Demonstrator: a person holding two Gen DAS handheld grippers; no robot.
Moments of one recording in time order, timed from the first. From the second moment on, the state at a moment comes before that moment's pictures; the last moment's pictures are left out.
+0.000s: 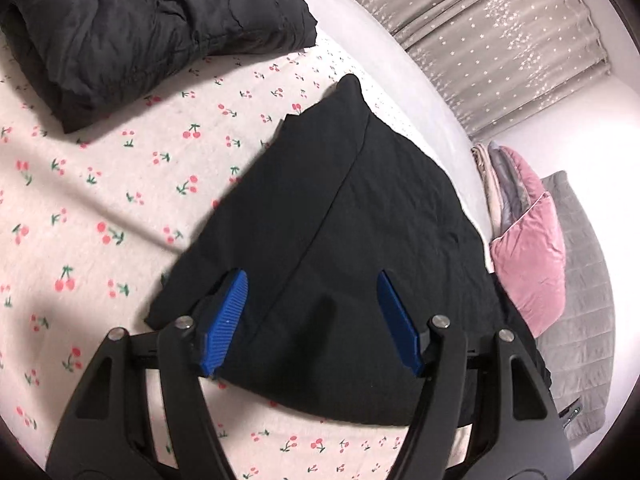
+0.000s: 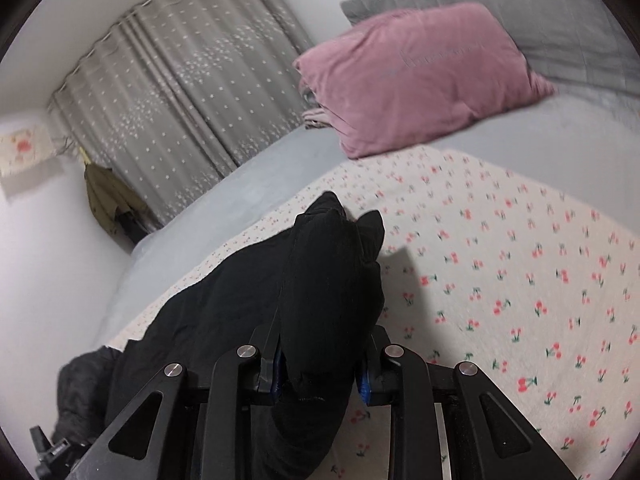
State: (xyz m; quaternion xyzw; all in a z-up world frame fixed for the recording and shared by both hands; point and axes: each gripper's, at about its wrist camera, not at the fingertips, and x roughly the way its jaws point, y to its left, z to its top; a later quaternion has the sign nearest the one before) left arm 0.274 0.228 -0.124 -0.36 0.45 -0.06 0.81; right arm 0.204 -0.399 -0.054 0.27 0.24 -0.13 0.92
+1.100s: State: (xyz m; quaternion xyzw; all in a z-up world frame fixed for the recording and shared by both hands) left arm 0.273 0.311 -0.101 -0.46 0.39 -0.11 0.79; right arm 0.229 0.075 -0.123 -0.34 0.21 0.17 0.90
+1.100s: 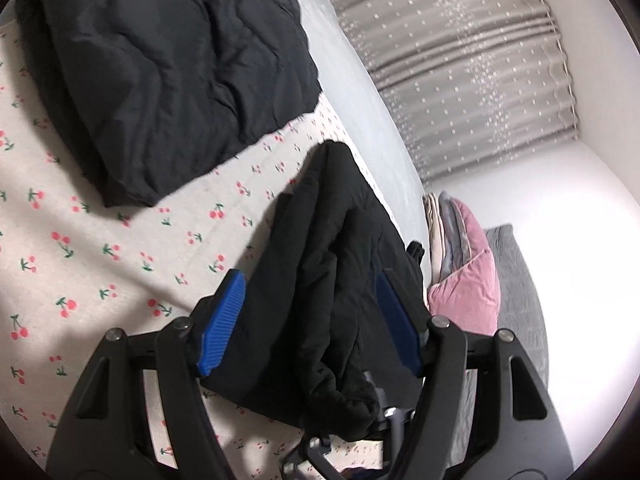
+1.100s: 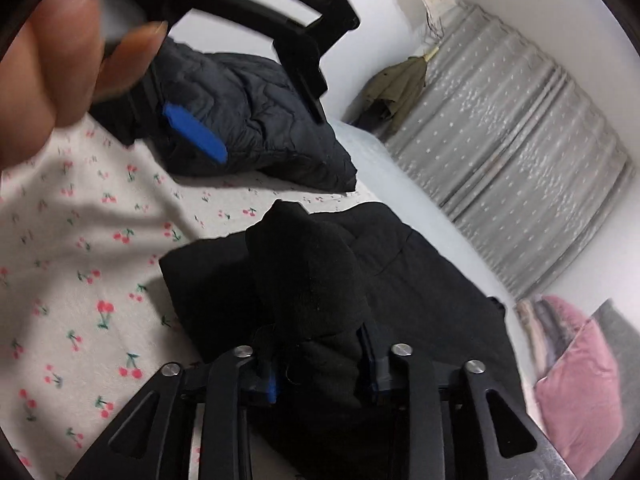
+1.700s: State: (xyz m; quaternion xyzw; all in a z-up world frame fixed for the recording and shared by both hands) left arm 0.276 0.234 -0.090 -0.28 0.46 -0.12 0.83; right arm 0.227 -0.150 -0.039 0.04 0.30 0.15 0.94
